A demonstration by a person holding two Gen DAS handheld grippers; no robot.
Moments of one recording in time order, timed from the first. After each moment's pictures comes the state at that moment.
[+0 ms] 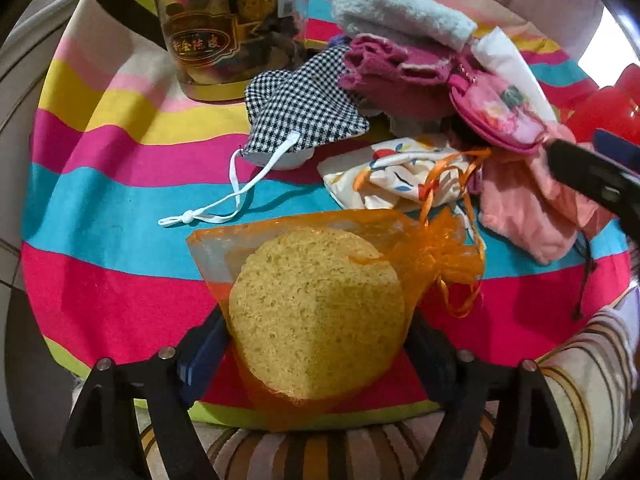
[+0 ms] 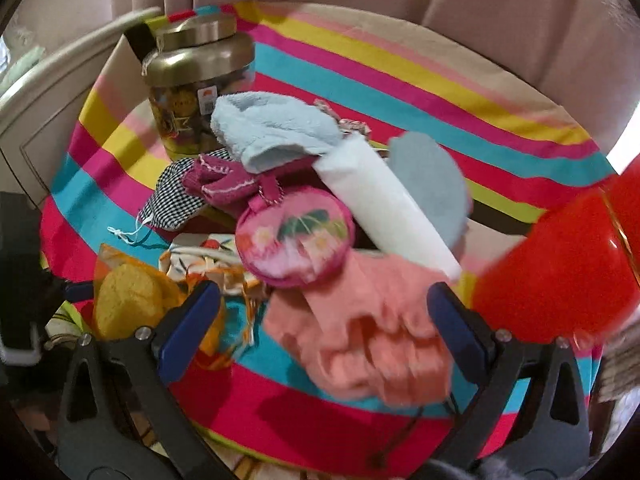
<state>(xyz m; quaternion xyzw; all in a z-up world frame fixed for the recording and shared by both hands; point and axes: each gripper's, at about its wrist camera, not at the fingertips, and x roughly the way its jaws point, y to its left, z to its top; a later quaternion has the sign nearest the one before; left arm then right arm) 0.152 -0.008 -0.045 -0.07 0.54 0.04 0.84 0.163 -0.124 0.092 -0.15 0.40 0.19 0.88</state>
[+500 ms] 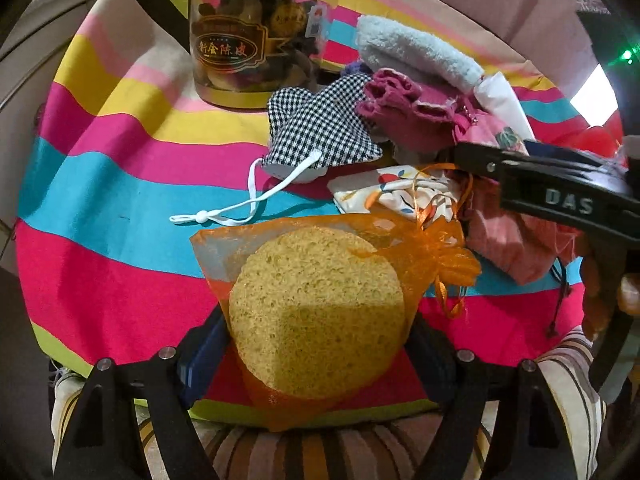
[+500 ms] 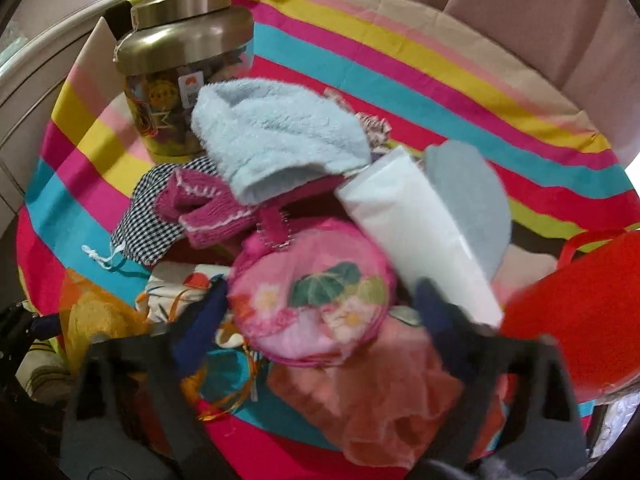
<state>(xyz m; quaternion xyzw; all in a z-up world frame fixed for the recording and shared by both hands) 0.118 0.030 -0.026 -0.12 0.51 0.02 0.85 0.209 -0.091 0.069 -0.16 0.43 0.19 0.87</state>
